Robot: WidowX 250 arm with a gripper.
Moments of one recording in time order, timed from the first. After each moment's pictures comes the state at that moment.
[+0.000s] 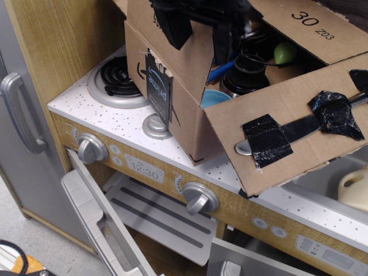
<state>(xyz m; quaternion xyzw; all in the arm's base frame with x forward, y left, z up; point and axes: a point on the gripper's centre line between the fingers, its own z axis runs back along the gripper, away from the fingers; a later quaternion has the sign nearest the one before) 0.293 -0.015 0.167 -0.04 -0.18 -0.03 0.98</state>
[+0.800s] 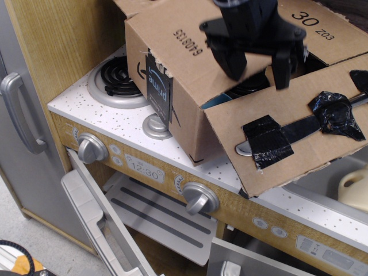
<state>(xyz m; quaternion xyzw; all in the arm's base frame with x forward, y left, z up) 0.317 -0.067 0.129 -0.10 -0.20 -0.01 0.97</state>
